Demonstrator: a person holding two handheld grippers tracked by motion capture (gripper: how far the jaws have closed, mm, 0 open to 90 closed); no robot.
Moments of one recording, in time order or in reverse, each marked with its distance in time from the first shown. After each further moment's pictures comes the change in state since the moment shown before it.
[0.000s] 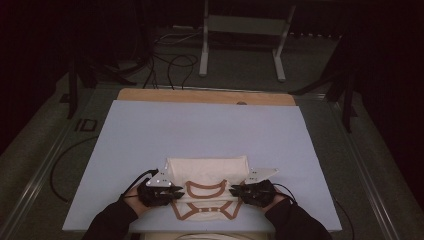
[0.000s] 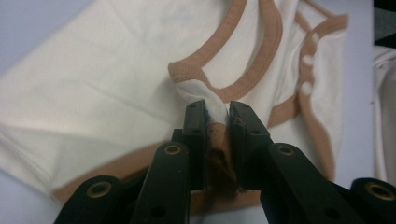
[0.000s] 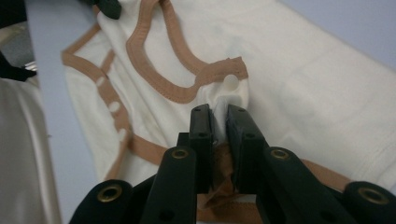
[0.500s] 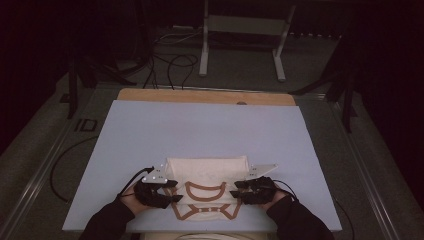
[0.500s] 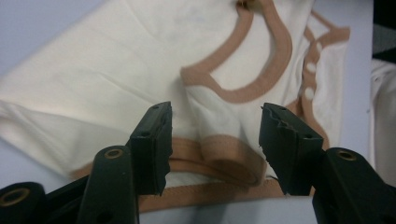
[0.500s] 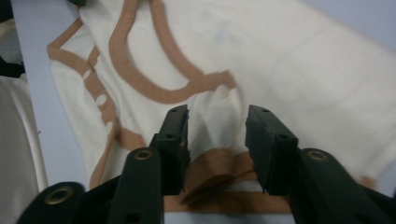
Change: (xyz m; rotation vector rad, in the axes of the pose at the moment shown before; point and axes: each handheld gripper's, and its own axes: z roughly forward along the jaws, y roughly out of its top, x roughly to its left) left arm 0.009 0.004 -0.013 -0.025 0.002 -0.065; right arm -0.011 0.005 -0.002 0.057 -0.005 0.035
